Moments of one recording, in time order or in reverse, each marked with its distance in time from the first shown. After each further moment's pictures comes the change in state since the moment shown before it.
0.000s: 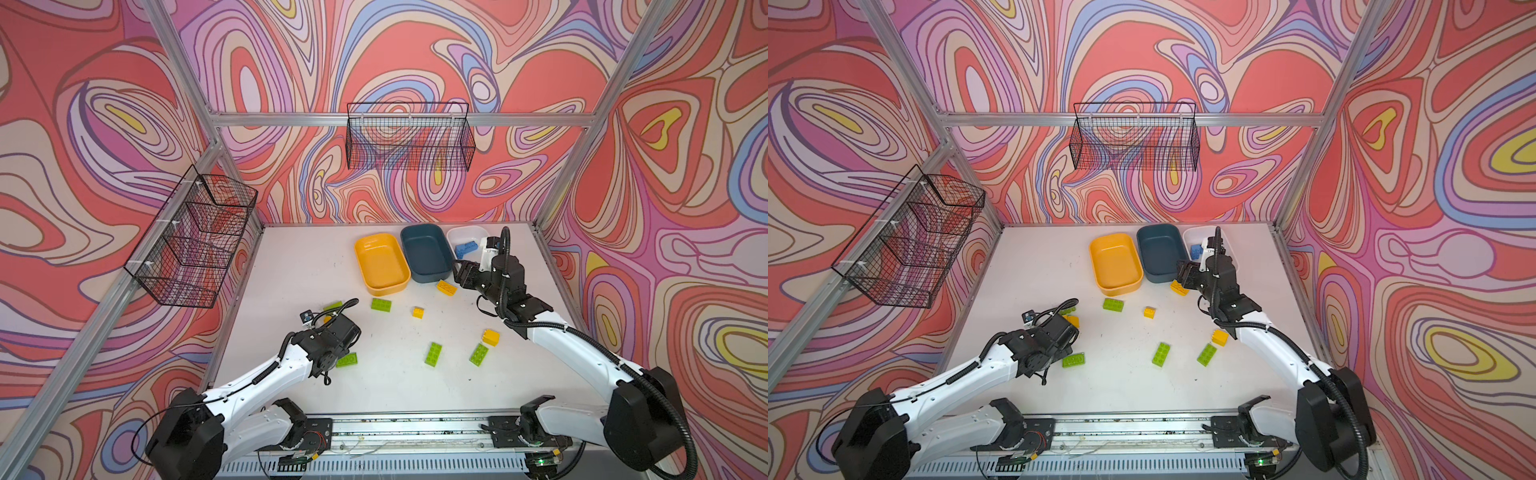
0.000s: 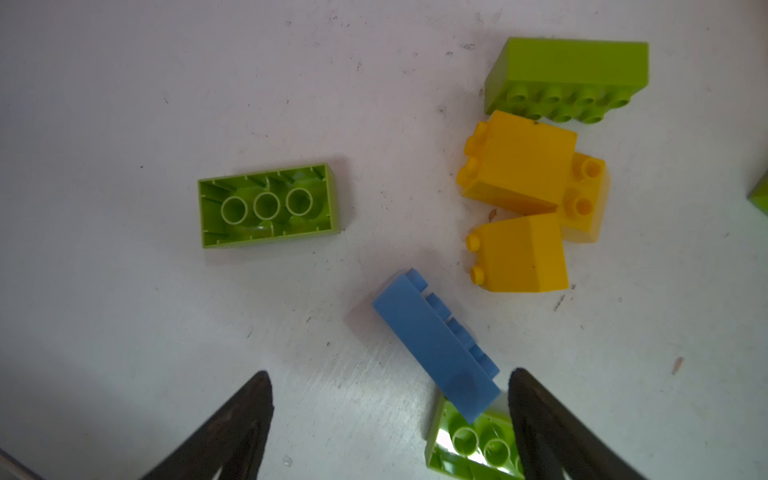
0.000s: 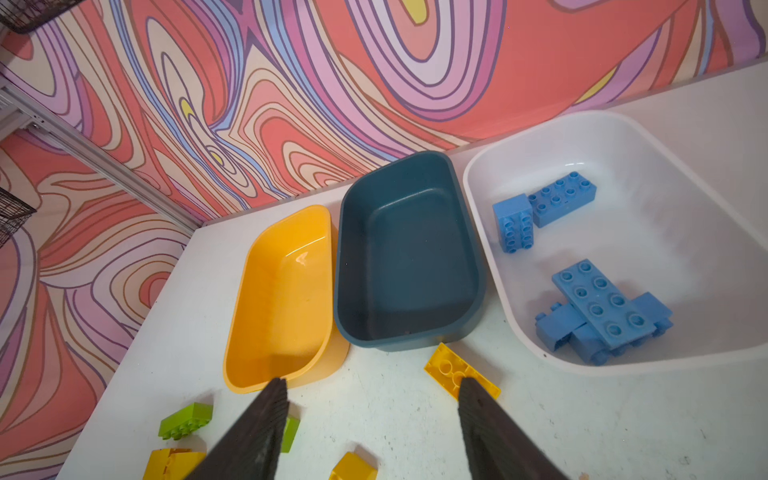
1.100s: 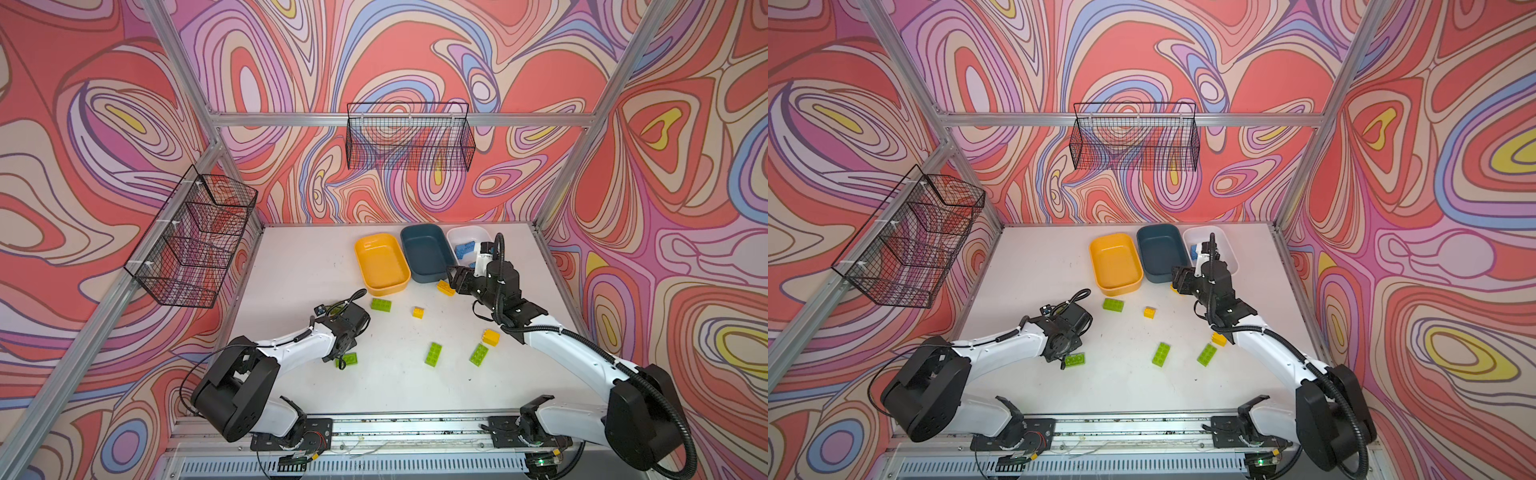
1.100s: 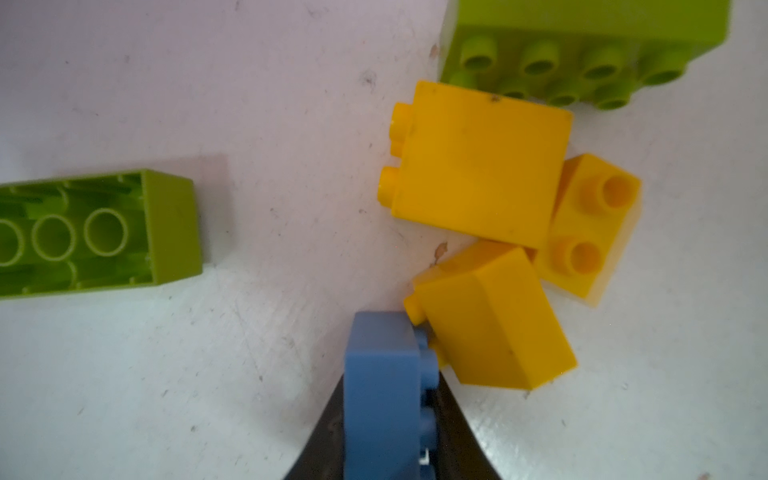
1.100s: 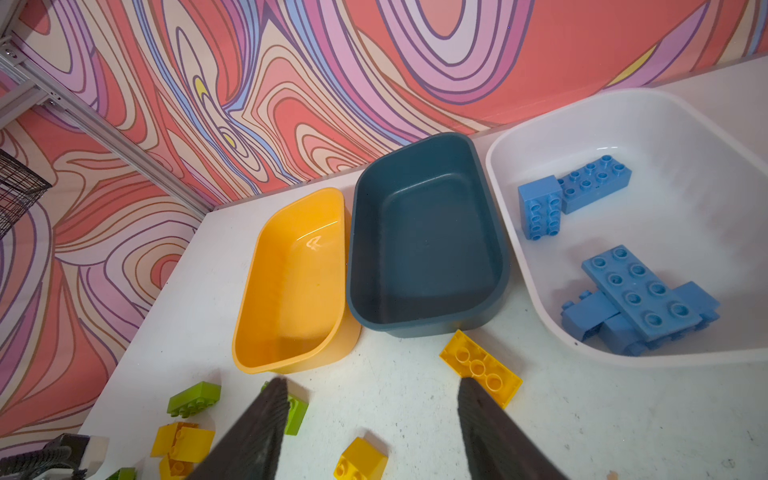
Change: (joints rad) left arm 0.061 0.320 0.061 0.225 0.083 0.024; right arm 0.039 0.008 -0.045 0.047 -0.010 0.000
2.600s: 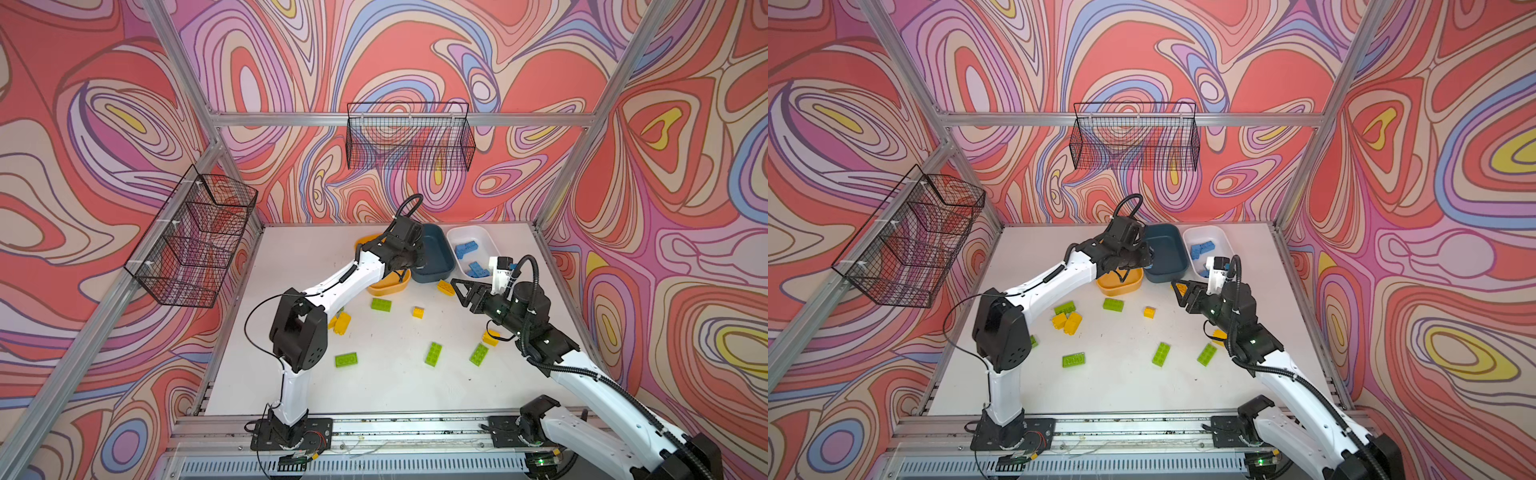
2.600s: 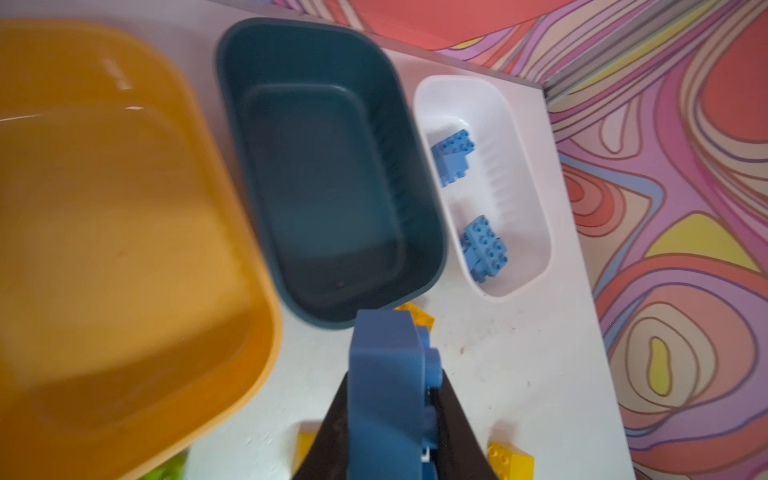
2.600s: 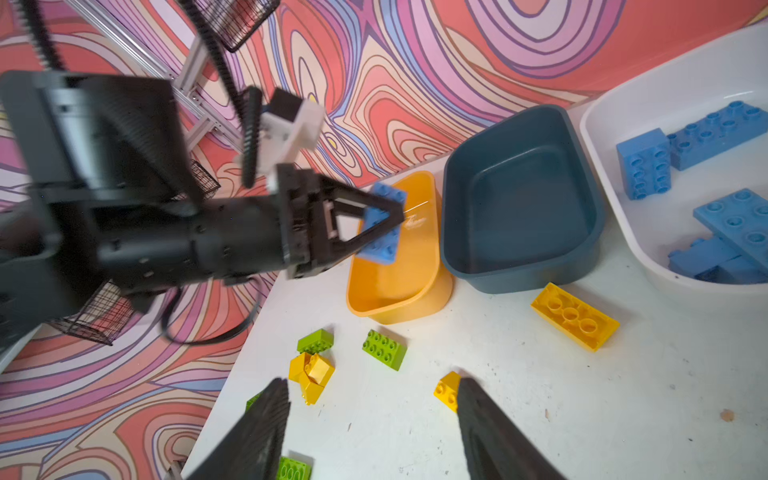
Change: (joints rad) left arm -0.066 0.620 1.222 0.061 0.465 0.447; right arm 0.013 -0.365 -0.134 -0.070 -0.210 0.151
